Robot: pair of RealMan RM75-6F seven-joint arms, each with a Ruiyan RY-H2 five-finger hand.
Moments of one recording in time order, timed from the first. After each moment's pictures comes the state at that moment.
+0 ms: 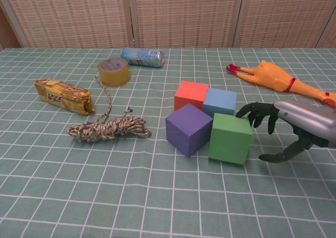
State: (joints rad) left arm -0.20 -1.05 0.00 -1.66 1.33 1.20 0.10; right arm 0.49 -1.64 -0.04 -1.08 -1.64 1.20 0.29
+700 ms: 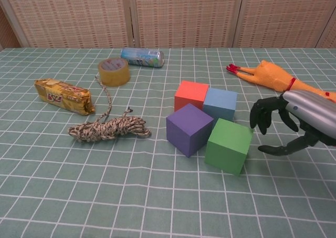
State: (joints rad) left arm -0.20 -1.05 0.01 -1.66 1.32 1.19 0.11; right arm 0.46 -1.75 -0.05 -0.88 -1.74 1.43 0.37
